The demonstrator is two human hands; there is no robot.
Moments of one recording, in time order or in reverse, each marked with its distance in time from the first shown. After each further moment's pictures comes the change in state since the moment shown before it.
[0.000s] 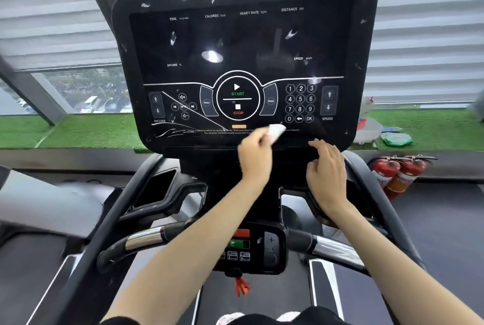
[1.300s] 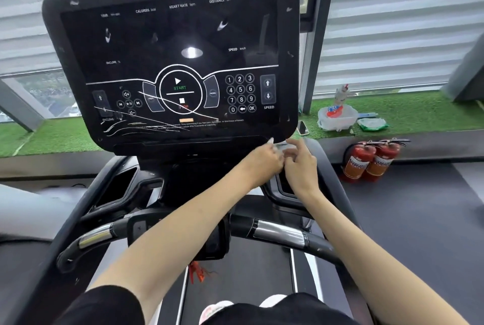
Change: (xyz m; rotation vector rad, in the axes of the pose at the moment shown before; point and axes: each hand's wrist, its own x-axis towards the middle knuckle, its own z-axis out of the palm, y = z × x) left_hand -0.036 0.015 0.099 1.260 -0.599 1.315; right_hand -0.003 0.053 -0.049 0.414 -0.175 0.437
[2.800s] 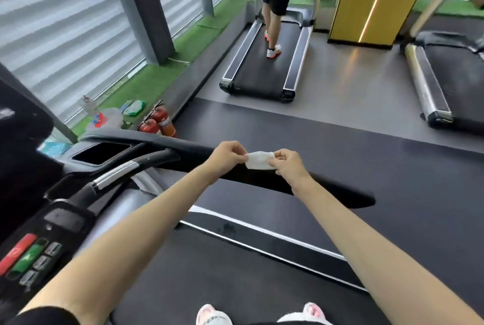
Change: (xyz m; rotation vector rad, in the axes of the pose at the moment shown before) left_hand -0.106 0.276 -0.196 -1.618 -0.445 0.339; right_hand -0.458 0.041 -0.128 0.209 0.895 0.653
